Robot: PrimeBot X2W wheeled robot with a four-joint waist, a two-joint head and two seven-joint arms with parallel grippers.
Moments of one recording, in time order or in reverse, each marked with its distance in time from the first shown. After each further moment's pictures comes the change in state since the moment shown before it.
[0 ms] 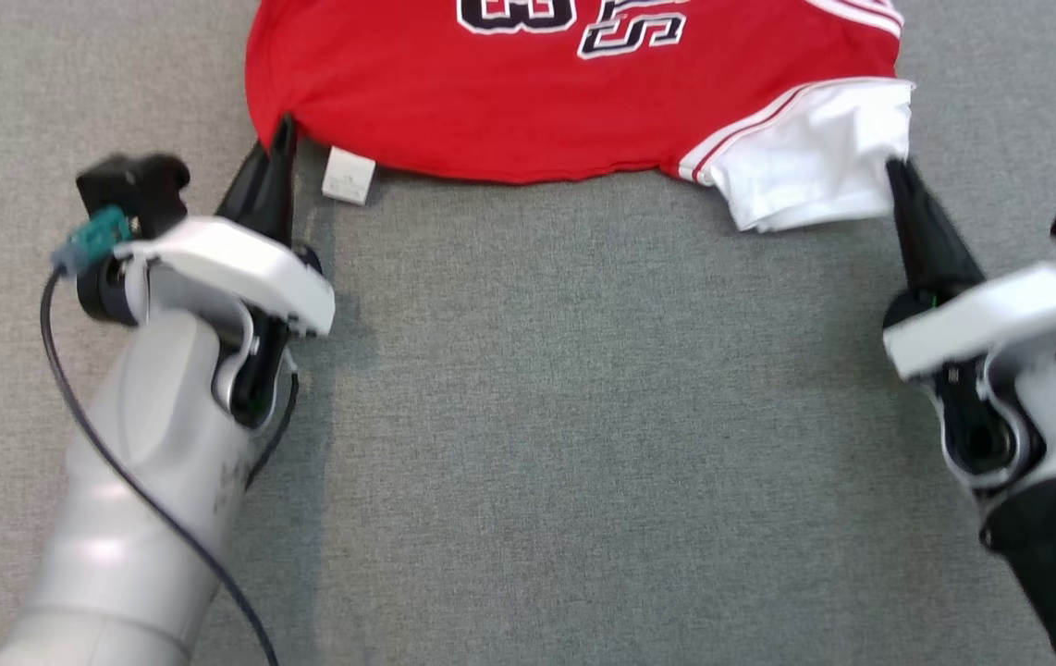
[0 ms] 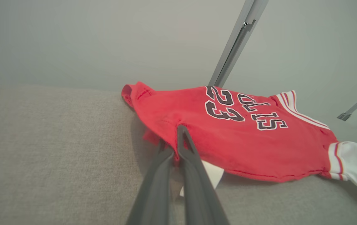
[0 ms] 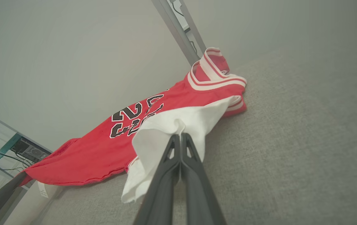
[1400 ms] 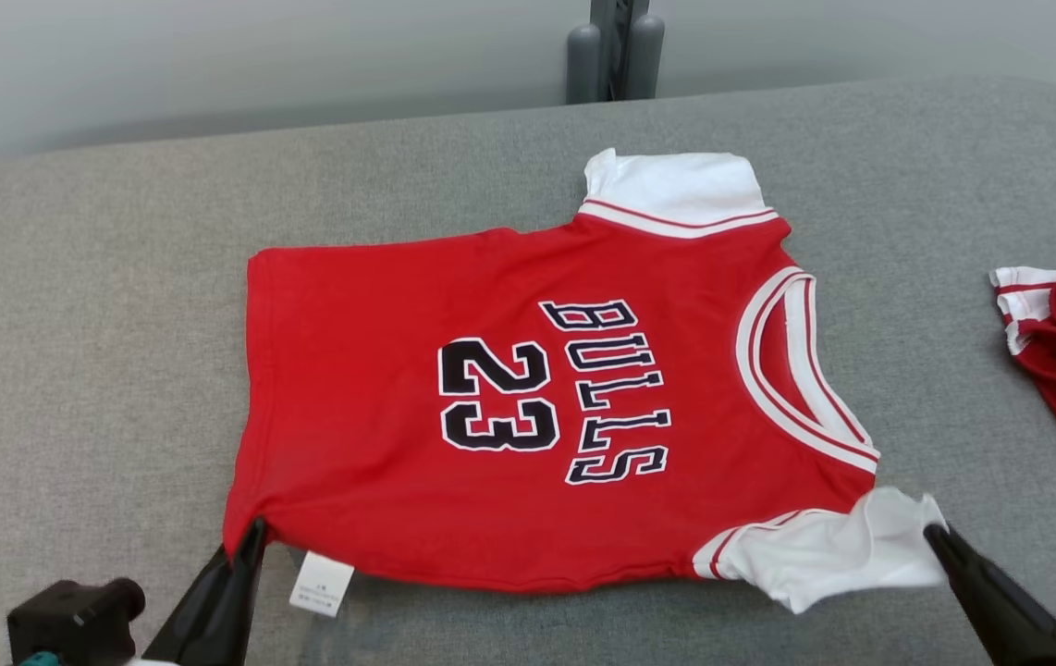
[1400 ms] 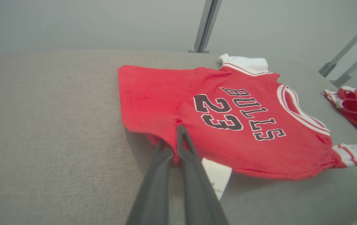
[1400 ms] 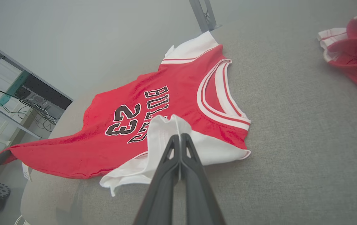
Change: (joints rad) left arm 1.173 0.342 0.080 -1.500 0.054 0.463 0.532; right arm 1.073 0.261 -0.629 -1.132 -0.374 0.000 0.806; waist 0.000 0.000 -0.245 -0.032
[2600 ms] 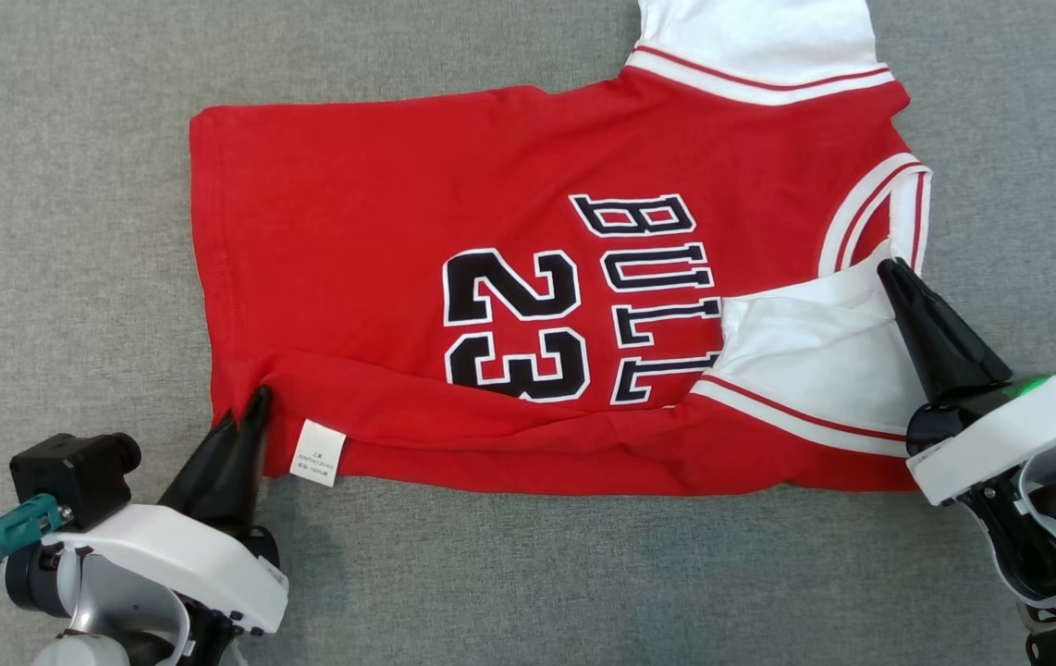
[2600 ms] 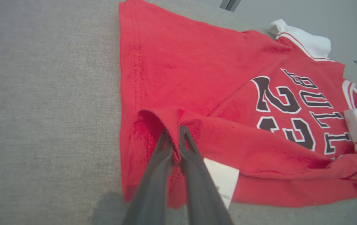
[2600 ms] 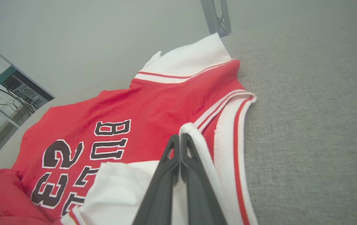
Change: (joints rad) left arm -0.315 -0.073 0.005 0.314 -0.131 -0.138 -0.067; right arm -0.642 -0.253 0.327 0.584 0.046 0.000 -0.467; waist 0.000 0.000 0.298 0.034
